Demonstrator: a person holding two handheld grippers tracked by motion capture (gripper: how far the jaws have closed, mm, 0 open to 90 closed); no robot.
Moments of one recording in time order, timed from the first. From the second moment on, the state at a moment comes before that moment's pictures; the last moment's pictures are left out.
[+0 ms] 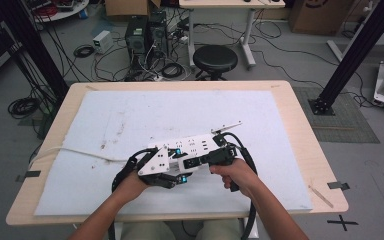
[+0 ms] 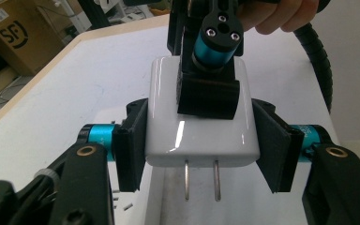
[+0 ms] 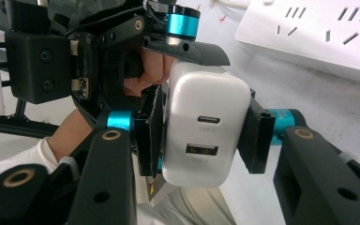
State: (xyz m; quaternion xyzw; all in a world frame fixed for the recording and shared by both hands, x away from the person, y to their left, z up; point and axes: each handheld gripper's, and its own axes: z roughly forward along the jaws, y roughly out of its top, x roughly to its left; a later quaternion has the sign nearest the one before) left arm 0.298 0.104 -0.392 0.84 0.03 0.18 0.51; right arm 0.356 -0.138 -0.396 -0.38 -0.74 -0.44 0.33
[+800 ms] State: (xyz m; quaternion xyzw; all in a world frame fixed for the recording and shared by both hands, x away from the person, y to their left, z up) left arm 0.308 0.161 -0.409 0.78 0.26 0.21 0.53; right arm 0.345 -0.188 -0.381 -0.41 -0.78 -0.46 0.09
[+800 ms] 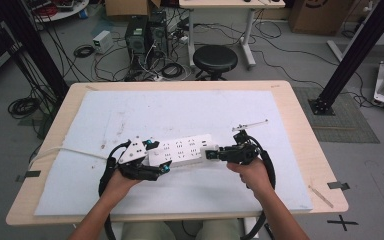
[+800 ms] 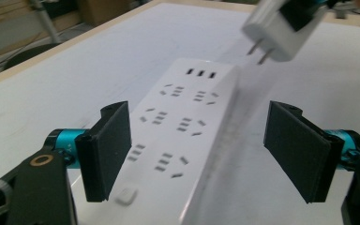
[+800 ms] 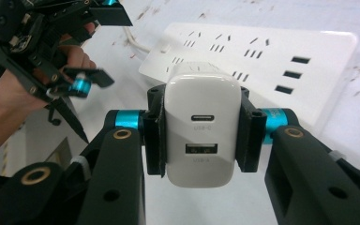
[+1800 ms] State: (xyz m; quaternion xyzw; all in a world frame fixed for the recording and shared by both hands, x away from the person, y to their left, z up) left arm 0.298 0.218 -0.399 0.72 0.34 0.24 0.55; right arm 0.336 -0.225 -0.358 -0.36 -0.86 -0.36 -0.06
